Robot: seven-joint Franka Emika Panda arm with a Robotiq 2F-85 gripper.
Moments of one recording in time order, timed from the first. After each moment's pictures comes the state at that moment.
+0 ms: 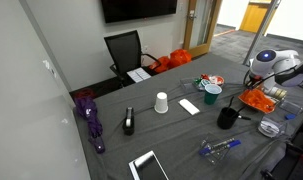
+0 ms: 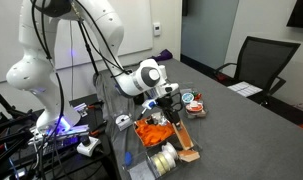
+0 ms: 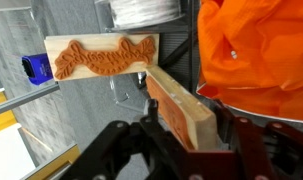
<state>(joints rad) -0.18 0.54 -0.42 -2.12 -1.30 2.87 0.72</state>
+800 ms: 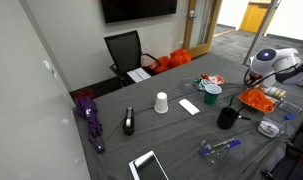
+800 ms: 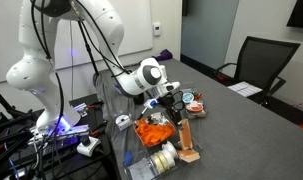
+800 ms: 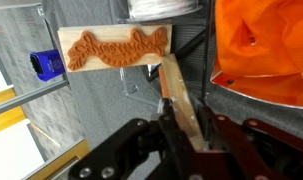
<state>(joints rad) -0.18 0.54 -0.43 -2.09 -1.34 2.87 0.76</state>
